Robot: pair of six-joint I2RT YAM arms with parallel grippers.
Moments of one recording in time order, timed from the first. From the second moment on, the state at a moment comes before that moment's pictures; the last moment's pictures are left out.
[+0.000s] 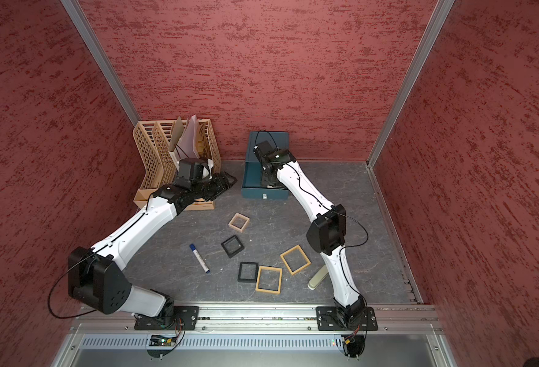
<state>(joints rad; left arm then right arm) -0.34 1.47 1.27 -0.43 0.26 -0.79 0.55 2.24 2.40 -1.31 0.26 0.62</state>
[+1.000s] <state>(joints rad) -0.41 1.34 1.22 -0.56 0.18 -0.57 0.55 1.96 2.43 -1.26 0.25 0.53</state>
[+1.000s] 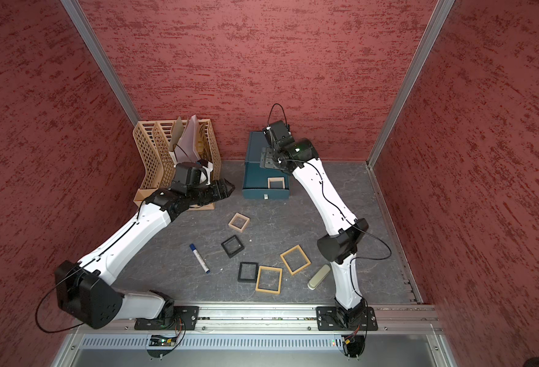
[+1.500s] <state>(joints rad) -0.57 1.32 1.00 -0.58 0.02 -0.37 0.55 1.37 1.67 -1.01 0.14 0.50</state>
